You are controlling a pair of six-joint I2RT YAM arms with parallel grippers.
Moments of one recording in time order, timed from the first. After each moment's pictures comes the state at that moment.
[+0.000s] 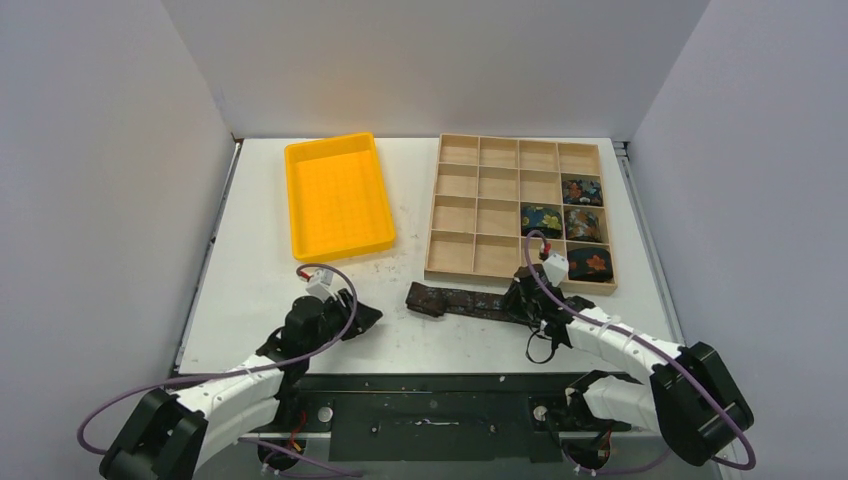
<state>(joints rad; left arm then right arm) -0.53 0.86 0.05 0.37 0.11 -0.90 0.55 1.15 0.42 -0.18 0.27 0.85</state>
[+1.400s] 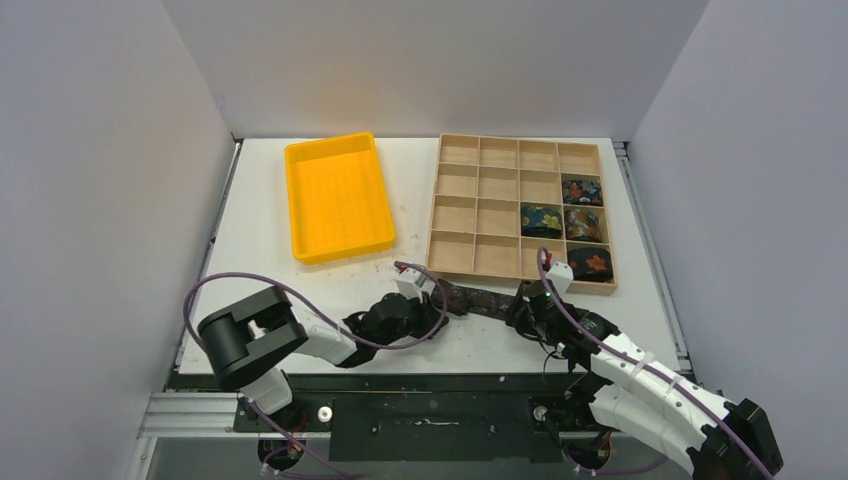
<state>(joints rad) -1.02 1.57 0.39 0.79 -0.10 -0.75 0.65 0.84 0.39 -0.45 0.27 0.80</state>
